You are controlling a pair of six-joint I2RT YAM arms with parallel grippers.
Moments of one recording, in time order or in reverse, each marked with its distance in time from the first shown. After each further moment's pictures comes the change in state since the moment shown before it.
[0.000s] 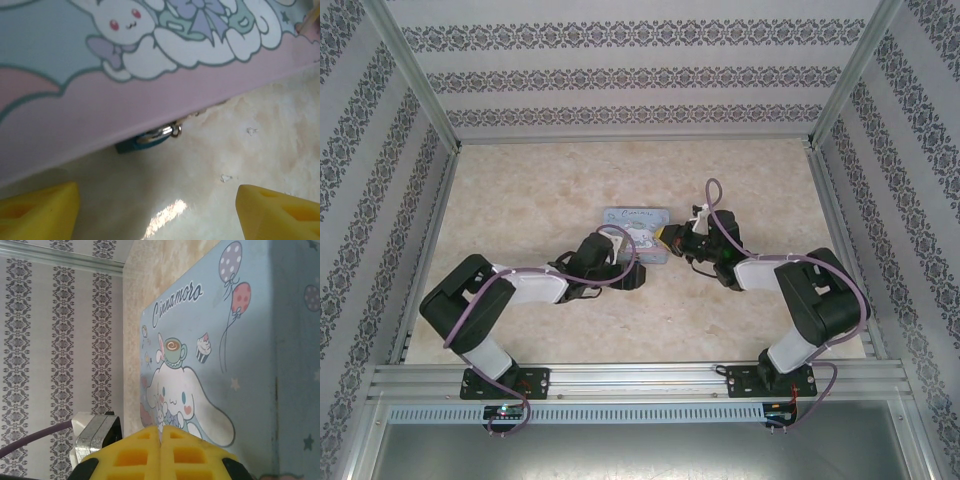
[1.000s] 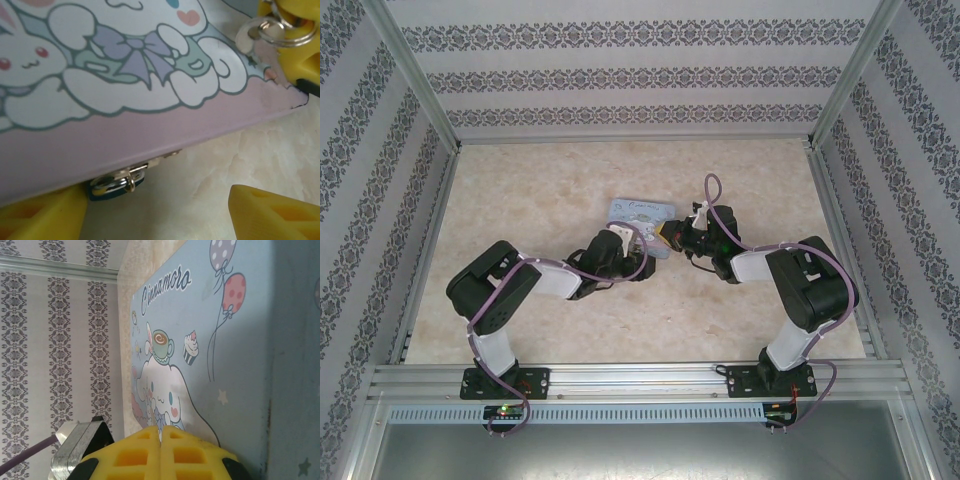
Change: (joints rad) left arm -0.027 0.159 0.056 0.235 -0.079 0.039; right arm -0.026 0.090 0.049 0.030 -0.023 0.024
